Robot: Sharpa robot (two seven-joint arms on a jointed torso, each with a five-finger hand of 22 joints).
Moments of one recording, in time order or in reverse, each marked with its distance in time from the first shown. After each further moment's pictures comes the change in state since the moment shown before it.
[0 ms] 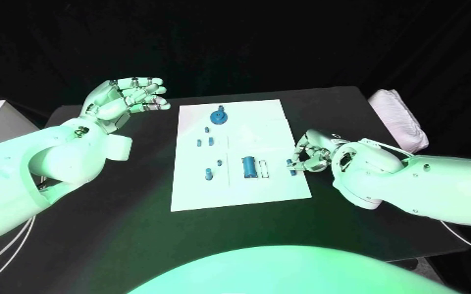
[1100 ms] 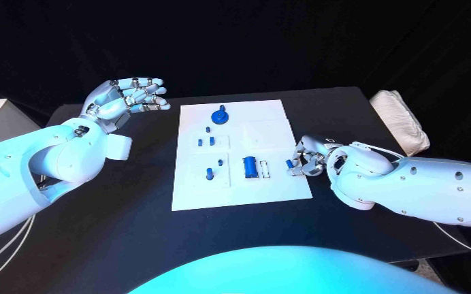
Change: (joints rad) left arm 0.000 -0.005 0.000 -0.004 -0.001 0.004 -0.008; left_hand 0.000 0.000 0.000 0.000 0.000 0.000 0.000 0.000 -0.001 0.000 0.000 0.000 0.000 0.000 0.000 0.000 0.002 0.000 0.000 0.000 0.000 0.002; right arm -0.021 0.052 0.000 -0.062 -0.039 0.059 -0.015; right_hand 0.018 0.018 0.000 0.000 0.012 0.007 -0.007 0.008 0.002 0.000 0.000 0.023 0.000 0.004 -0.004 0.000 0.000 0.000 0.000 0.000 0.031 0.000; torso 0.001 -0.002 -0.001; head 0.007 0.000
